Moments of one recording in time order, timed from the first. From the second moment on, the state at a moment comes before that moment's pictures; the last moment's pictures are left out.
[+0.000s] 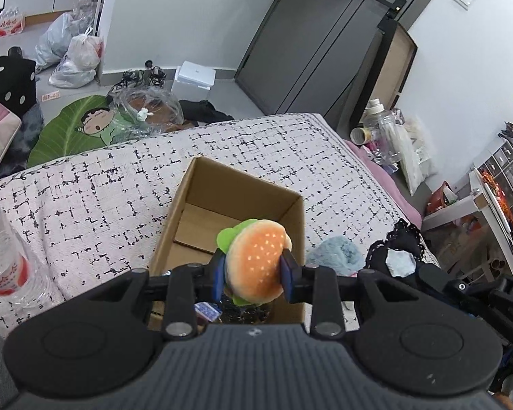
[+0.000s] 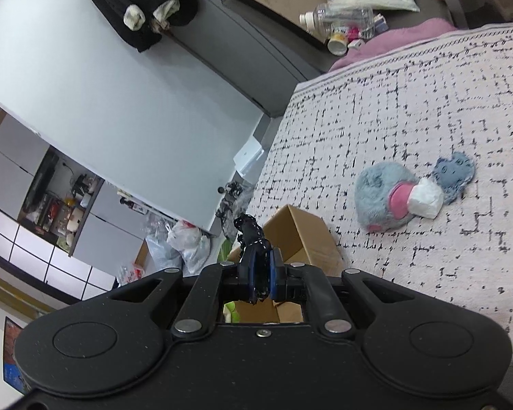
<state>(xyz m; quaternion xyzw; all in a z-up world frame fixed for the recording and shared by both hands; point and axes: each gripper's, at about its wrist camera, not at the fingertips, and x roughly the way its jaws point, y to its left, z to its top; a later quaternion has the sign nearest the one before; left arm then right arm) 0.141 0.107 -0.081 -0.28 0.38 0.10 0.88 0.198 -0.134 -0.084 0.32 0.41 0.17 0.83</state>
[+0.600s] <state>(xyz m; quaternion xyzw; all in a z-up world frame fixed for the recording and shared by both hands) 0.166 0.131 -0.118 -0.28 0.40 0.12 0.86 0.220 -0.091 -0.122 0.30 0.45 0.19 0.82</state>
